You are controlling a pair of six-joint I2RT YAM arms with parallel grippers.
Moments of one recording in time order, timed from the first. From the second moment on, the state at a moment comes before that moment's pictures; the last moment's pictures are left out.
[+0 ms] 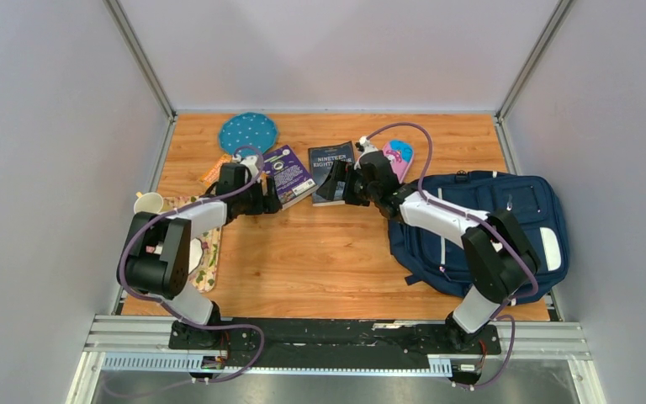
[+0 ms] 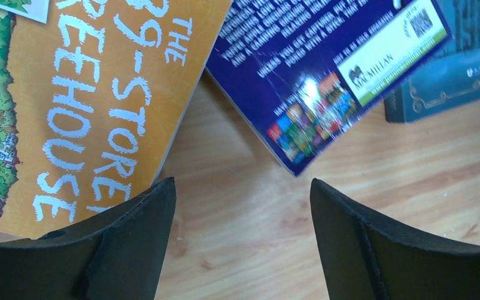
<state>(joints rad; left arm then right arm) -0.21 1.58 0.76 0.03 0.23 -0.26 0.62 1.66 1.04 0.06 -0.15 0.71</state>
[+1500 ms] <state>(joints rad) -0.47 1.57 0.72 0.27 0.65 -0.40 0.23 0.96 0.77 -0.45 0.21 0.88</state>
